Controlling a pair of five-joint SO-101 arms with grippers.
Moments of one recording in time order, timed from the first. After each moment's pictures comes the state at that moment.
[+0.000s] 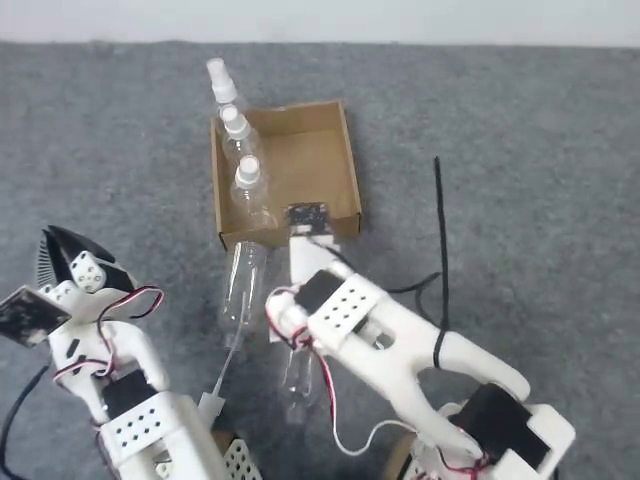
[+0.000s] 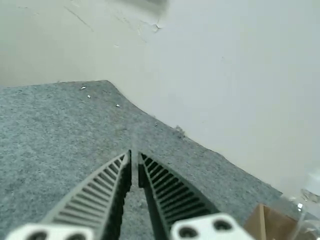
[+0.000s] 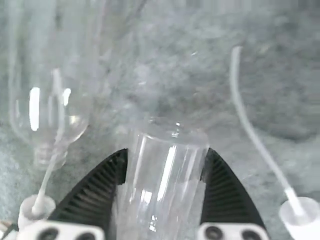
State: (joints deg) left arm -37.5 -81.7 97.7 1.8 22.6; right arm -52.1 -8.4 35.6 59.0 -43.5
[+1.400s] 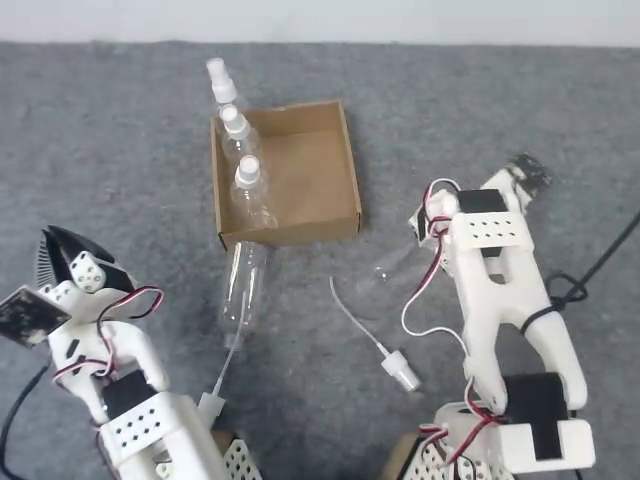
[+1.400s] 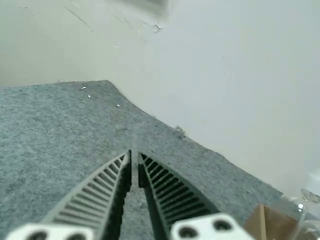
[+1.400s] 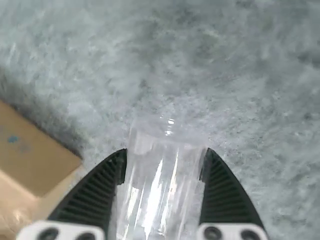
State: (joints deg) left arm -37.5 -81.7 97.7 1.8 22.6; right arm -8.3 -8.4 27.8 64.4 -56.1
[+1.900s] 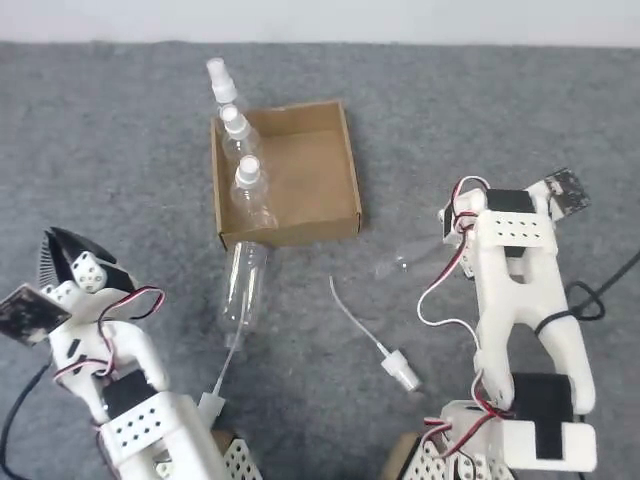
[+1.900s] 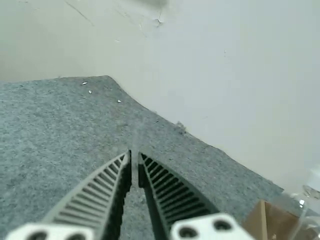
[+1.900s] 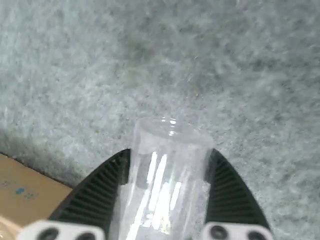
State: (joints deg) left arm -37.5 -81.7 97.7 2.8 22.6; right arm -1.4 -8.4 27.8 64.7 -62.6
